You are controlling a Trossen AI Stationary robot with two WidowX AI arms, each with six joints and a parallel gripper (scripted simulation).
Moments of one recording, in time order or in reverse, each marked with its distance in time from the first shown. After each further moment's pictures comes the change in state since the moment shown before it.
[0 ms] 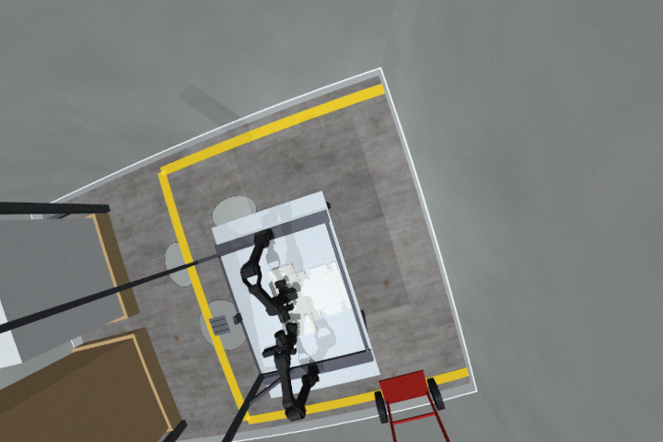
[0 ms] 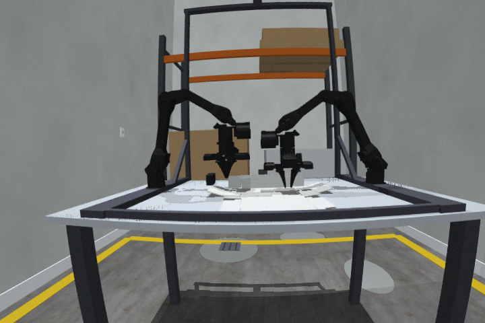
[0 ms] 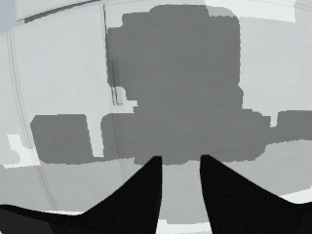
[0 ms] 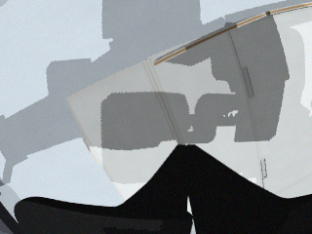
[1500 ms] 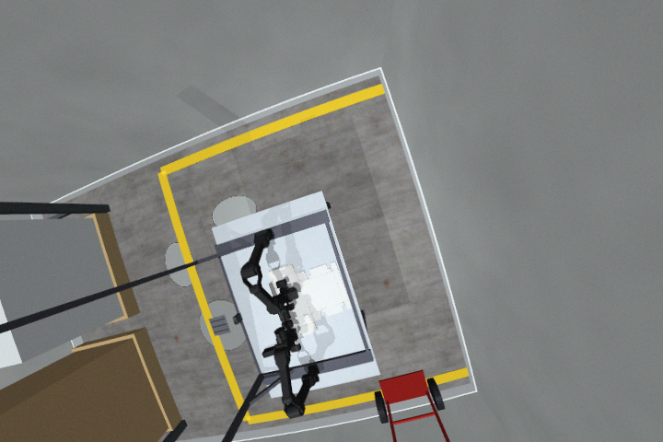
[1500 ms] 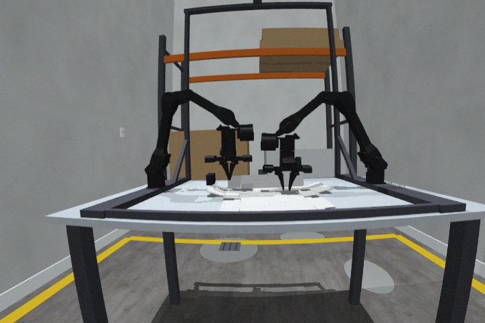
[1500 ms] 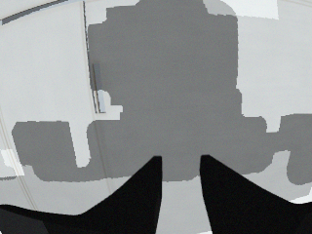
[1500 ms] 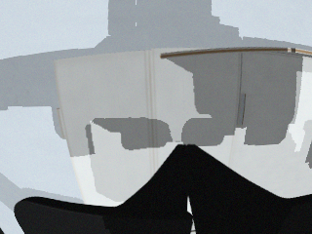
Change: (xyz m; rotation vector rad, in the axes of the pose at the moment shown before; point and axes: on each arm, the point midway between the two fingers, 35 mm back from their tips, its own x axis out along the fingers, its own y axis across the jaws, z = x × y) left arm 0.012 -0.006 0.000 0.001 -0.001 -0.041; right arm 0.008 -0.011 0.003 -0.355 0.002 0.005
